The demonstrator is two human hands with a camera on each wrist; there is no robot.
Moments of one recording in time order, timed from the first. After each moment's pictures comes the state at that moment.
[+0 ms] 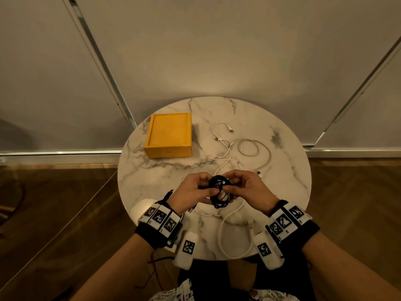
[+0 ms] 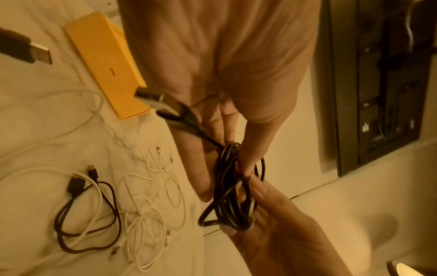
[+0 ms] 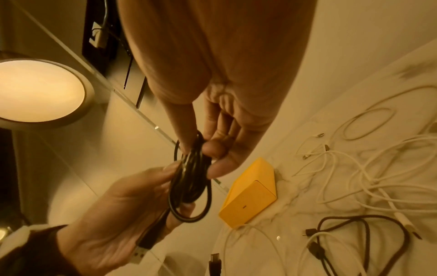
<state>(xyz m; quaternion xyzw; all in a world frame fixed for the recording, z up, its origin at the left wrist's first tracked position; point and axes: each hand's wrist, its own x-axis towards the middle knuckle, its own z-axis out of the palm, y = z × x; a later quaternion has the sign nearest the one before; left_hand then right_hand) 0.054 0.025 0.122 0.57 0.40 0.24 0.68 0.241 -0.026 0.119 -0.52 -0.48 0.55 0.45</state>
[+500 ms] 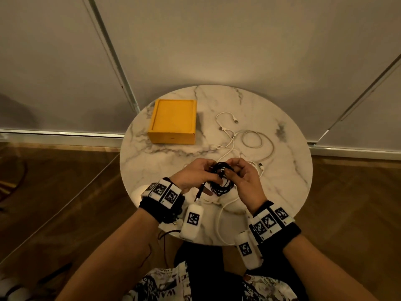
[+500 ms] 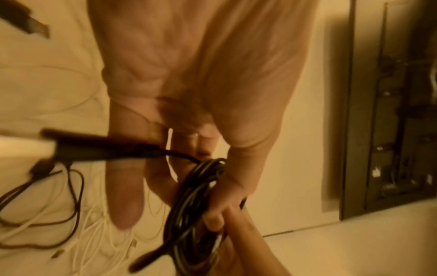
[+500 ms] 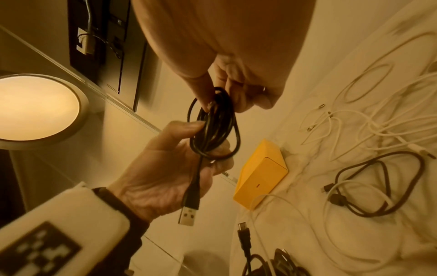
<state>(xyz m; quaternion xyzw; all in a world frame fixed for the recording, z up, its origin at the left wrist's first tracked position) 0.059 0.031 0.142 0.58 0.43 0.13 0.68 0.209 -0.034 0.110 -0.54 -0.39 0.48 0.57</state>
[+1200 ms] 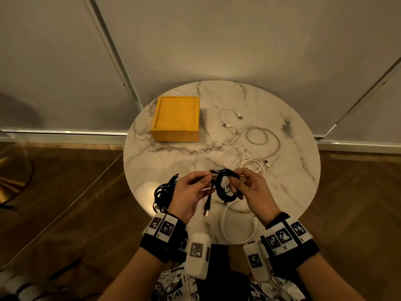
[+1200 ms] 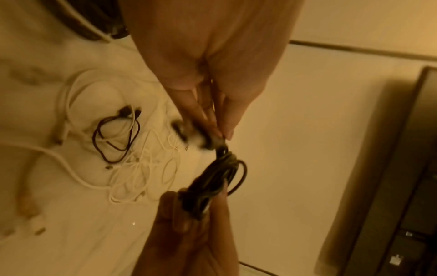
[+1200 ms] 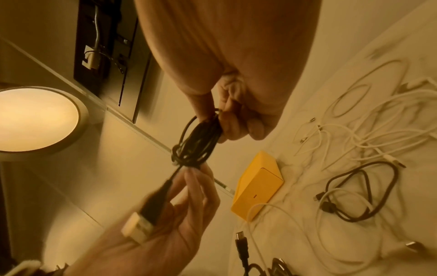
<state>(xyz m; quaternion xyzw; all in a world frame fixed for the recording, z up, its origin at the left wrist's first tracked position) 0.045 -0.015 0.105 0.29 0.45 0.42 0.73 0.209 -0.059 0.111 -0.54 -0.41 0.51 0.53</state>
